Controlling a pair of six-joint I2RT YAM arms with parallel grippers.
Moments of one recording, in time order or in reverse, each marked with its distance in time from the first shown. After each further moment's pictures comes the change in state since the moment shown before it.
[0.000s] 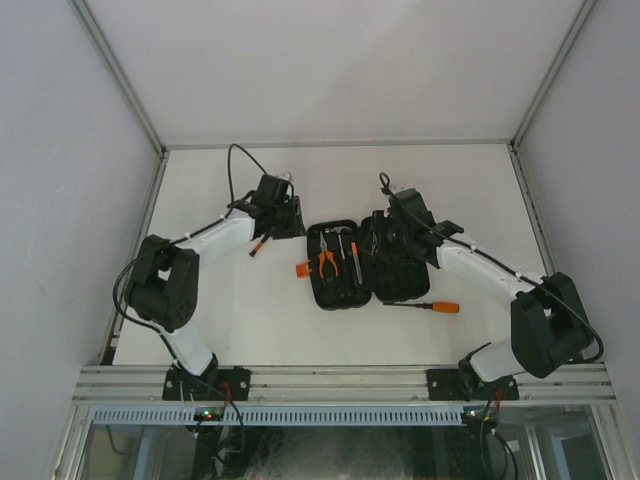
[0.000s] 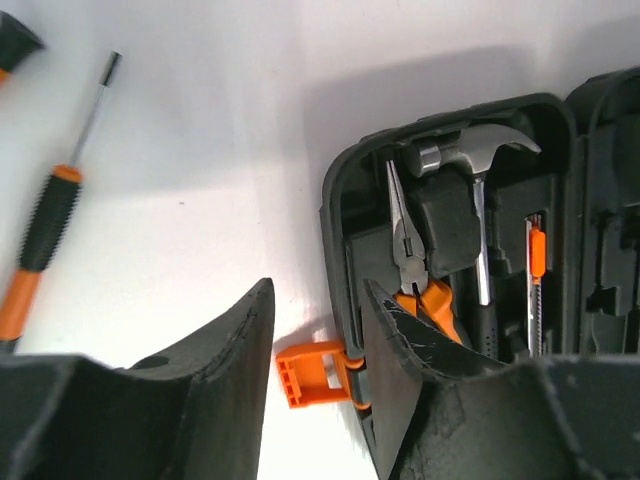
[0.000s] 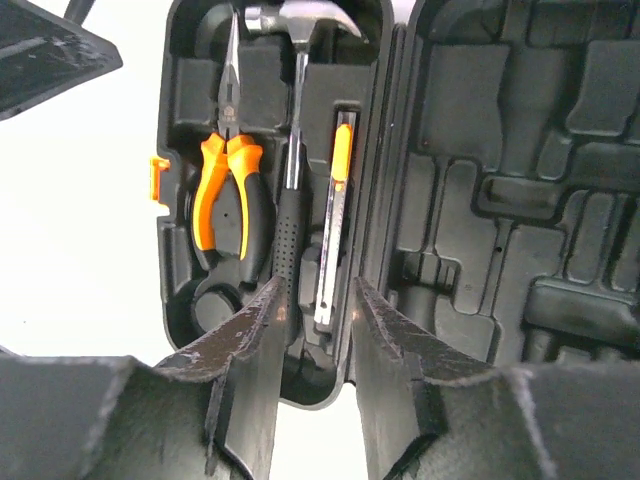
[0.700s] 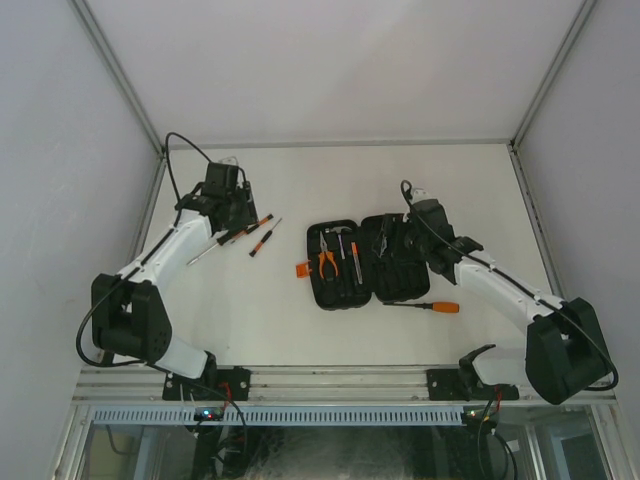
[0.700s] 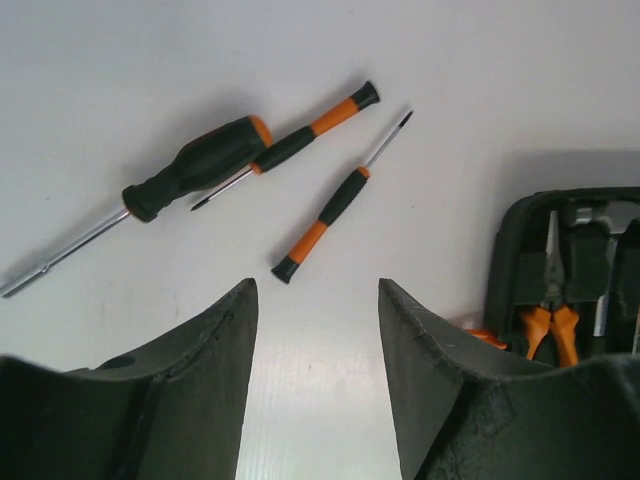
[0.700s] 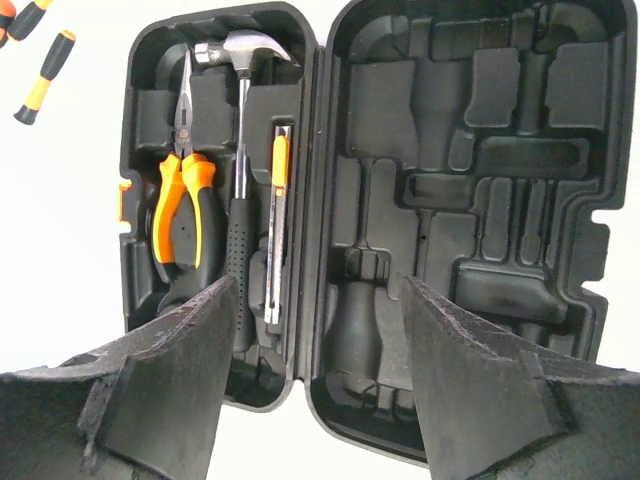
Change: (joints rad) left arm 0.203 -0.270 0.006 -0.209 -0.185 0.112; right arm -0.065 -0.158 -0.156 0.100 0.053 -0.022
